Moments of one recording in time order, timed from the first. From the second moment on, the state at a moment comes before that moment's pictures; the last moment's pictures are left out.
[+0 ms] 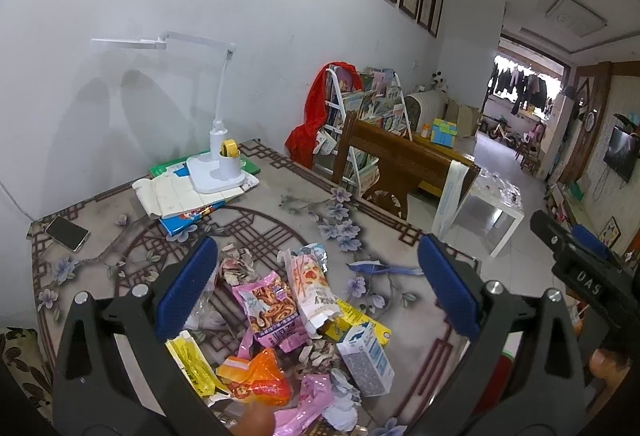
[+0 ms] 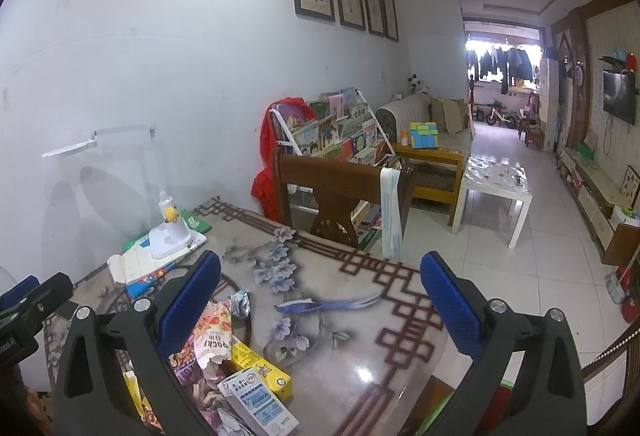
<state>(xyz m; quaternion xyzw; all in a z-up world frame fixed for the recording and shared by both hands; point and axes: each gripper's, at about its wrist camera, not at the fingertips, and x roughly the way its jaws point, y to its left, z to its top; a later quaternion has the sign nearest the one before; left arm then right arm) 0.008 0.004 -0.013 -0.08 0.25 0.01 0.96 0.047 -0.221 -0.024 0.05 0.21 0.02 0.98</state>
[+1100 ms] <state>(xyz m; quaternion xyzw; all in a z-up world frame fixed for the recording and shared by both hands) 0.042 0.160 -0.252 -0.29 0.49 0.11 0.82 0.123 -0.165 -0.193 -0.03 0.47 0.17 0.86</state>
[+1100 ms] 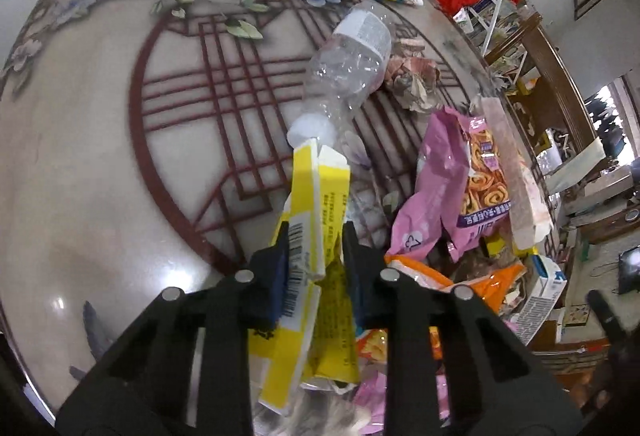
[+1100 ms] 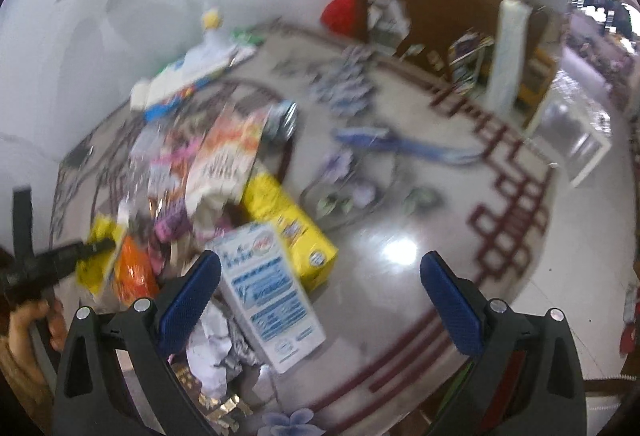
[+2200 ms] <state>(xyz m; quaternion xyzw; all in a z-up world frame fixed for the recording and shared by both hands) 0.036 0.009 -0.081 -0.12 0.32 -0.04 0.94 0.080 -0.229 -0.129 0.07 0.41 0.18 0.89</state>
